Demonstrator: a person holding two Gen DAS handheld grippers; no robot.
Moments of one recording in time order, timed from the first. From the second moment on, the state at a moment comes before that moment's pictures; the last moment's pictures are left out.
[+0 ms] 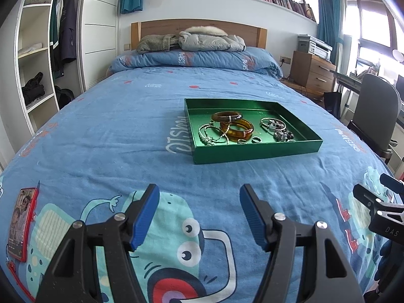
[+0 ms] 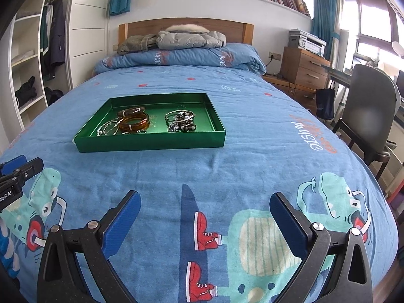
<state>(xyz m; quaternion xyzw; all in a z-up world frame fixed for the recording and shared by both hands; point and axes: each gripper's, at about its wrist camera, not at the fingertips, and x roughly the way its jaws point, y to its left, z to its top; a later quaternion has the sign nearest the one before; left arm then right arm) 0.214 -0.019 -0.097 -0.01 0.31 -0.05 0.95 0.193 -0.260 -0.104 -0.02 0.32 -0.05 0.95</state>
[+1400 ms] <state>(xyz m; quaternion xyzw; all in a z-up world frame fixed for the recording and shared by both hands) 0.205 -0.032 -0.086 -0.01 0.30 -0.04 0.95 0.187 -0.273 -0.089 -0.03 0.30 -0.06 0.95</state>
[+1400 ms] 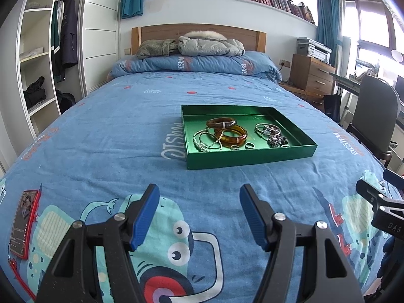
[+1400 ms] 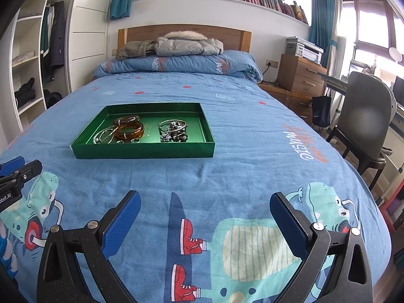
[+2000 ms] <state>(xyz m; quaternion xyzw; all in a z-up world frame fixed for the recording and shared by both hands) 0.208 -0.040 -0.082 -0.01 0.30 -0.04 0.95 0.195 -0.271 -0.081 -0.05 0.30 -0.04 0.95</state>
